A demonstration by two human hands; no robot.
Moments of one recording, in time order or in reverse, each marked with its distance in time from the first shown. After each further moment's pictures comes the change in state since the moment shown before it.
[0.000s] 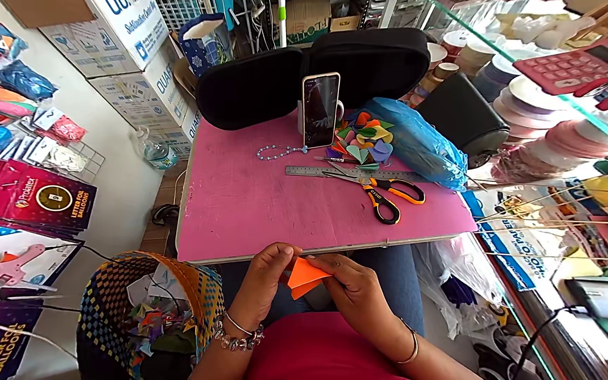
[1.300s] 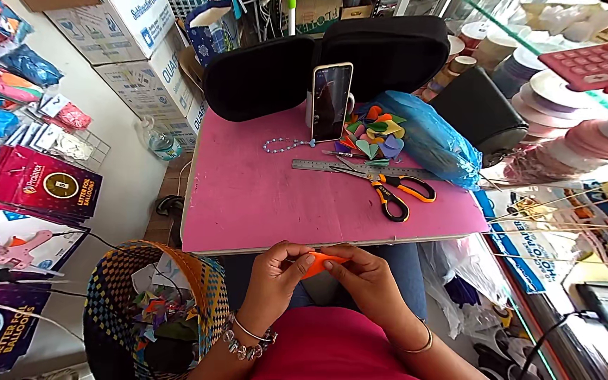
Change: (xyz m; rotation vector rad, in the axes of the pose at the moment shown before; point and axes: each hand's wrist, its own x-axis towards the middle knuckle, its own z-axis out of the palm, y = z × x) left_hand -0.008 -0.007 0.009 0.294 0.048 0.439; right_hand 0.003 0.000 -0.008 0.490 0.016 0.356
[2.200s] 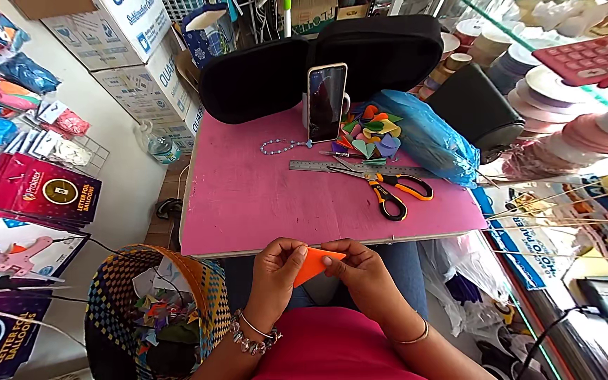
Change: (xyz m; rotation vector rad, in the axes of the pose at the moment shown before) left_hand 0.004 -0.005 0.011 -0.228 0.111 -0.107; right_hand 0.005 -0.004 0.002 0.260 0.070 0.277
